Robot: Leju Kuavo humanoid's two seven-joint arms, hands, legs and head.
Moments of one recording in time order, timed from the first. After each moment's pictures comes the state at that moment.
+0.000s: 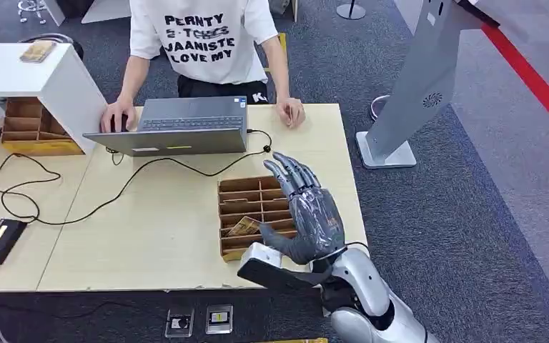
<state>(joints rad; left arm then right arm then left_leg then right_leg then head) -0.14 0.08 -1.45 -0.20 1.27 0.34 0.21 -0.39 -0.17 0.83 -1.68 0.91 -0.37 0.22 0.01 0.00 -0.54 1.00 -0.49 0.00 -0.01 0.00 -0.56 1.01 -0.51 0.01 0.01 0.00</state>
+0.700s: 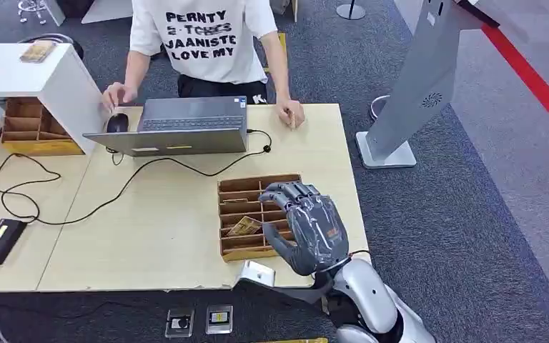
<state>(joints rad) -0.14 0.08 -1.43 -0.20 1.26 0.33 0.21 -0.37 -0.21 0.86 -1.79 1.03 -0.27 0.30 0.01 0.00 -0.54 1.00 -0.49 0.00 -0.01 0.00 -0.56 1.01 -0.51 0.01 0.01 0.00</state>
